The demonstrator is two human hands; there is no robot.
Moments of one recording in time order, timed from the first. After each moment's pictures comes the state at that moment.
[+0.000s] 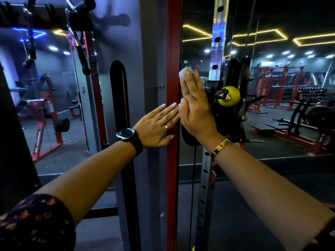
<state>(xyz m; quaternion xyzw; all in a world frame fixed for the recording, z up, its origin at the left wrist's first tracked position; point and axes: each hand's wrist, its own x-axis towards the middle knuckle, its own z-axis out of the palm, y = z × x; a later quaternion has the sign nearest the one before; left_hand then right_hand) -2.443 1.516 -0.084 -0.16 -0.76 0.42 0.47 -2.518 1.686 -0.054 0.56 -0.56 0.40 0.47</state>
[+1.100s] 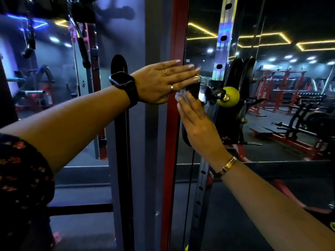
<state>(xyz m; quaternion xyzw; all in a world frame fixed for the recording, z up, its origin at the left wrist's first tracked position) -2.433 1.522 0.041 -0.22 -0.70 0.57 0.38 -2.528 1.703 -0.094 0.55 -0.59 0.18 0.56</state>
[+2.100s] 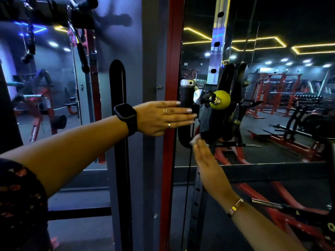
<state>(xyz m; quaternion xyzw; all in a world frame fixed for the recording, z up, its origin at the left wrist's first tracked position) -2.426 1.541 -0.022 -0.26 -0.69 0.60 0.31 -2.550 1.752 -0.202 0.57 -0.69 0.22 0.38</state>
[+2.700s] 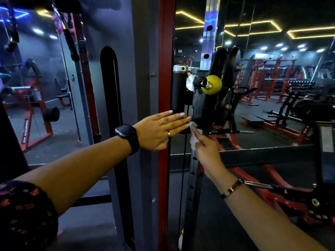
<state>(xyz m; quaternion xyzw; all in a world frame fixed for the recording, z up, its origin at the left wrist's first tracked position) -2.431 1.561 -0.105 -0.21 -0.79 0.44 0.37 -2.517 1.747 -0.168 0.36 -0.64 0.68 -0.02</state>
